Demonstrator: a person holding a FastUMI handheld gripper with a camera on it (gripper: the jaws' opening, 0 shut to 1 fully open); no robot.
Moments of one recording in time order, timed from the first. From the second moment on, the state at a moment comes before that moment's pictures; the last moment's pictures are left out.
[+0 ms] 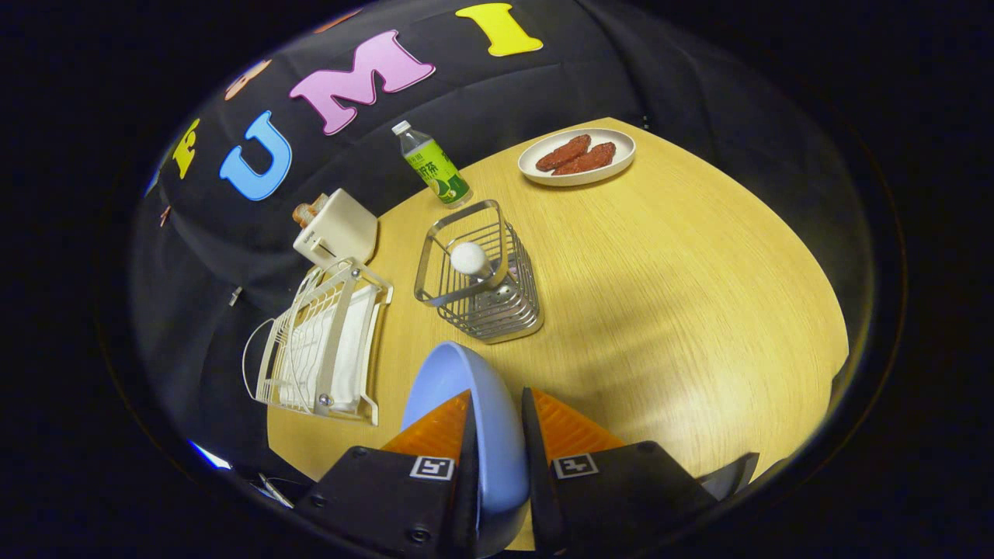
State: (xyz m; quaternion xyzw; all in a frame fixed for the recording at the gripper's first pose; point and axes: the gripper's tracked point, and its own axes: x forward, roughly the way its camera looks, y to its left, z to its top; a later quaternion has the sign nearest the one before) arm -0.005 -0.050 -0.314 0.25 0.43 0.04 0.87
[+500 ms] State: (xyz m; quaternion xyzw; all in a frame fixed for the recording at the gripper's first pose) arm 0.013 -0.085 -0.298 0.11 0.36 0.13 0.92
